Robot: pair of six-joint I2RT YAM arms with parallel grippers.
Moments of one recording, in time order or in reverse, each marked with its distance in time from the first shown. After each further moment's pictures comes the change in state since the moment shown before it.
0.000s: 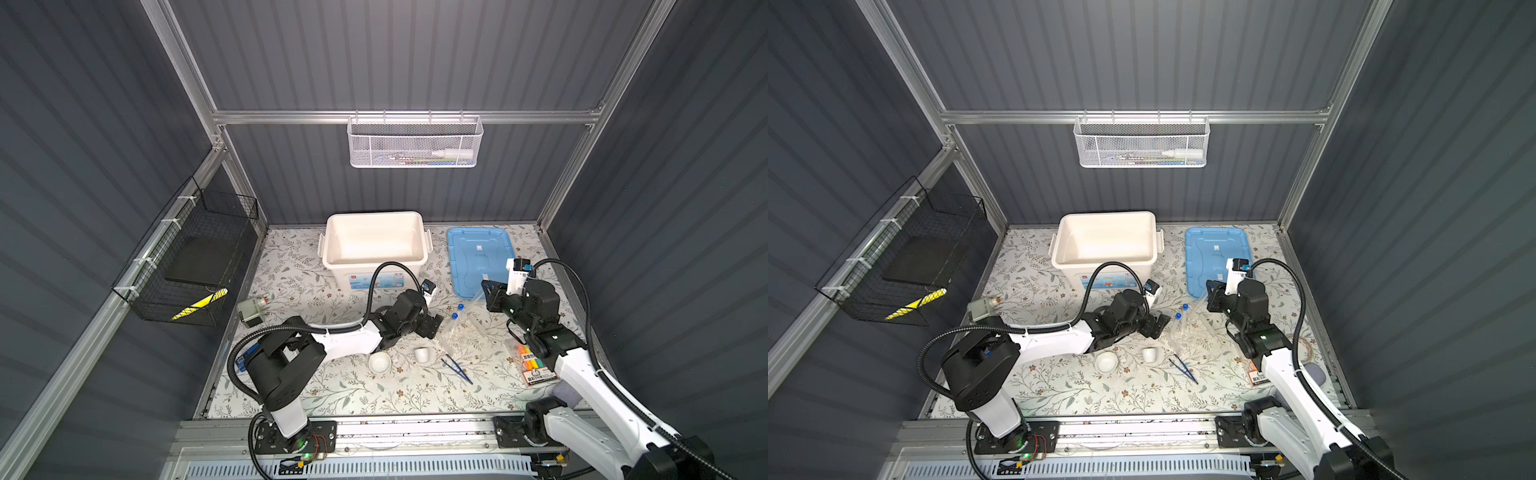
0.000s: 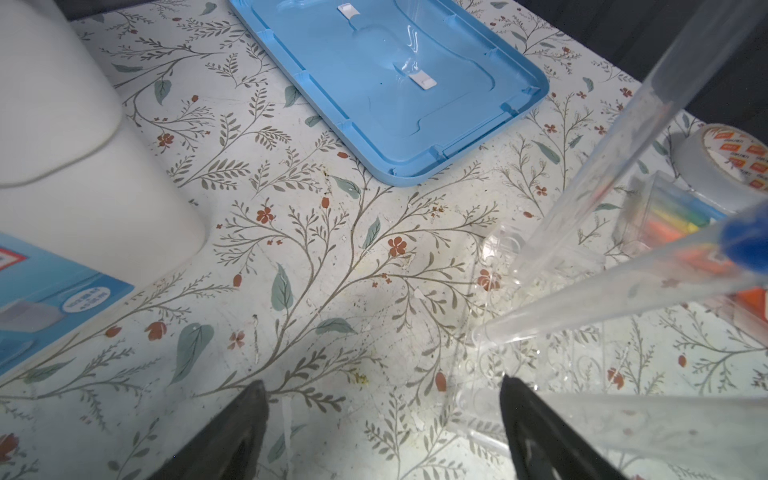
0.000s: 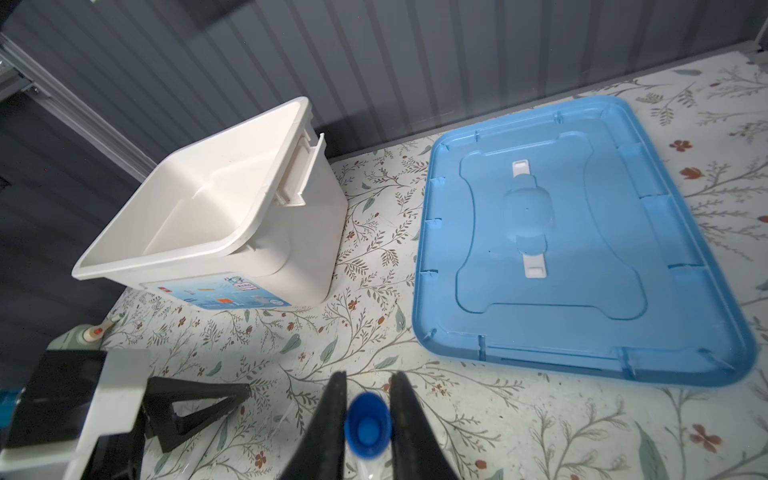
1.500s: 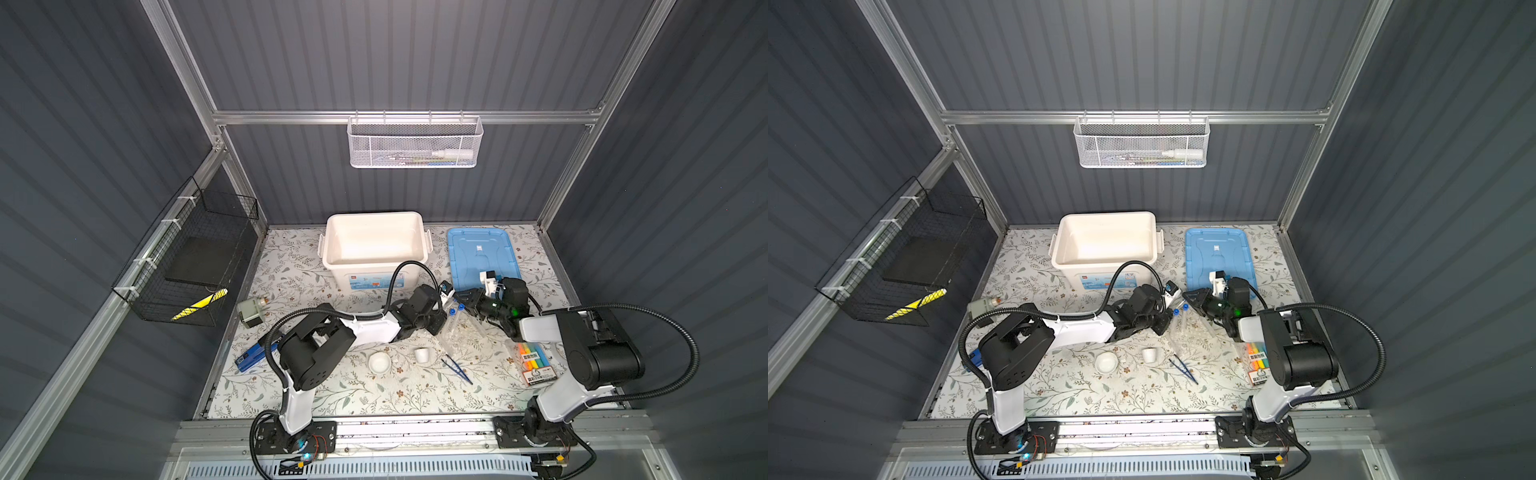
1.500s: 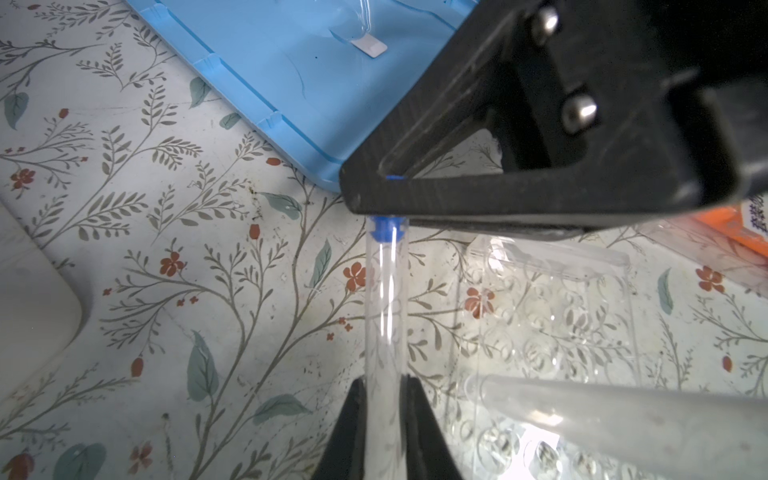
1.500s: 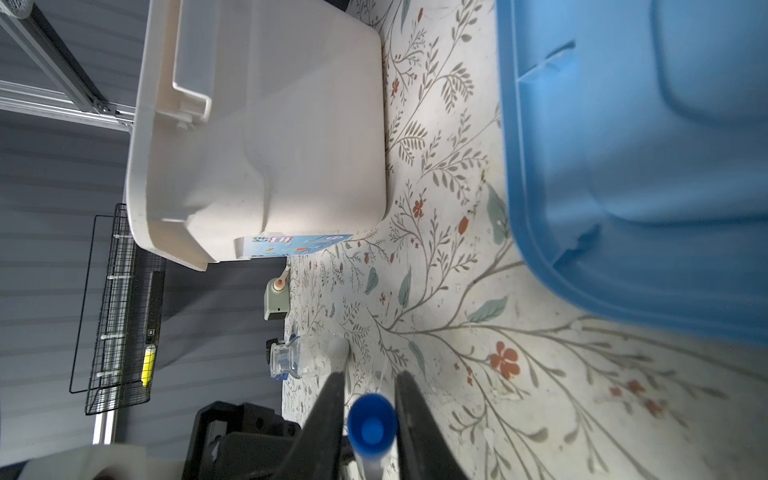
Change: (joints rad) left arm -0.001 0.230 0.206 -0.042 0.104 0.128; right arm -0.153 0.746 -0.051 0.658 -0.655 0.568
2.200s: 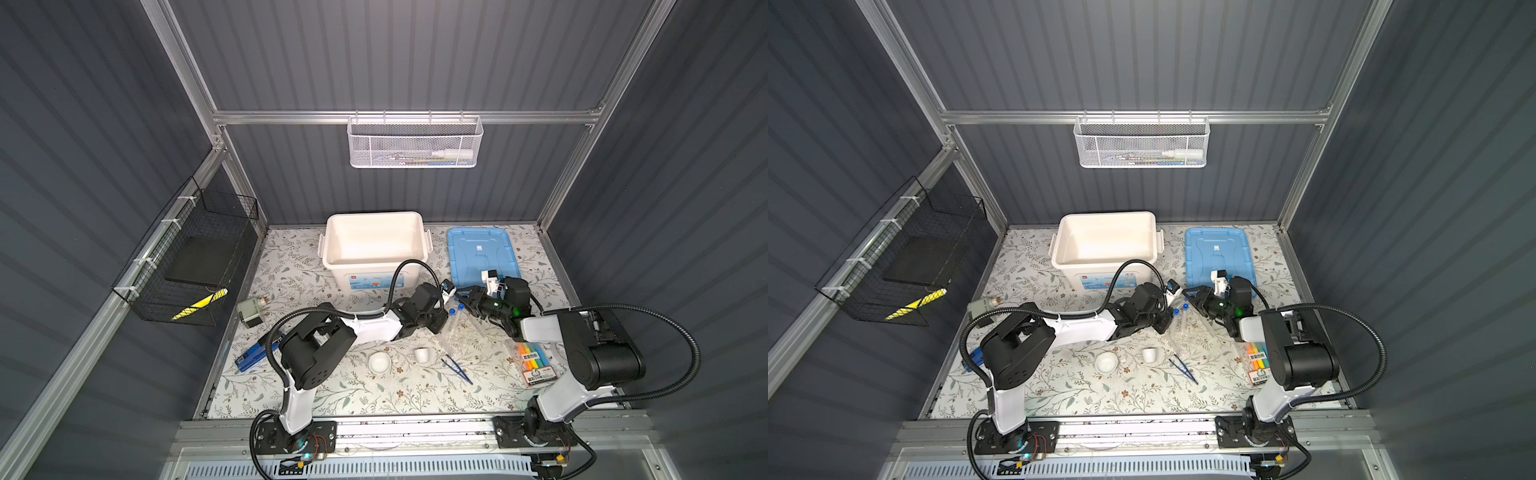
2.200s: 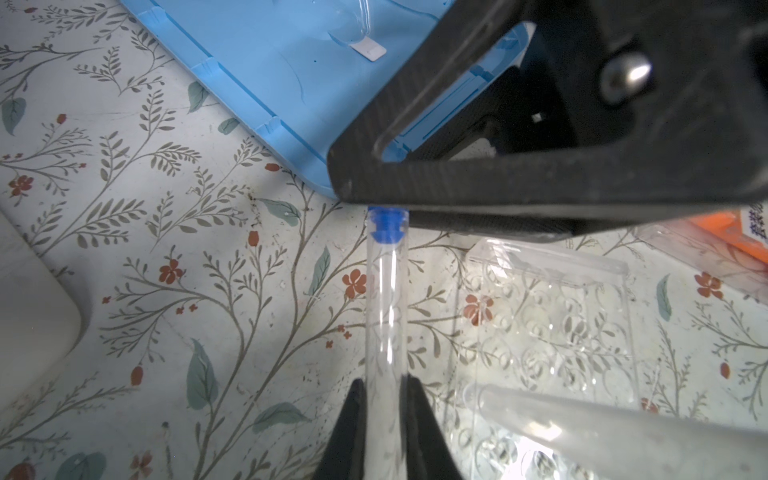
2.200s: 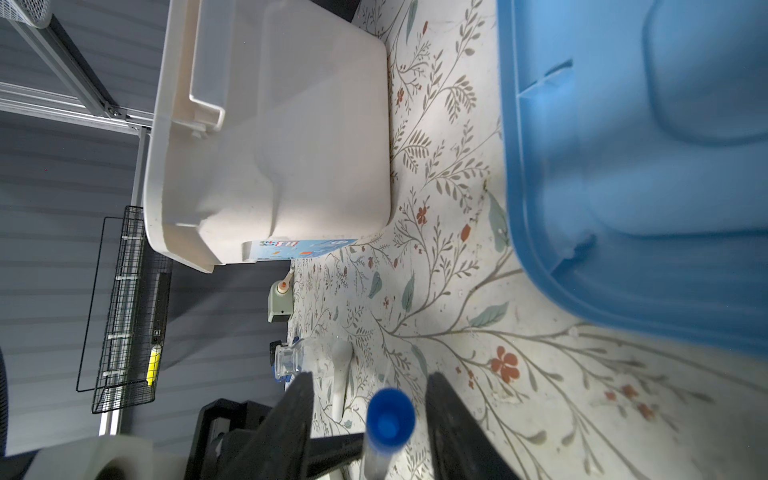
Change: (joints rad) left arm 0.000 0.010 0.032 -0.029 0.000 0.001; right arm -0.015 0.007 0.000 0.023 -0.017 0.016
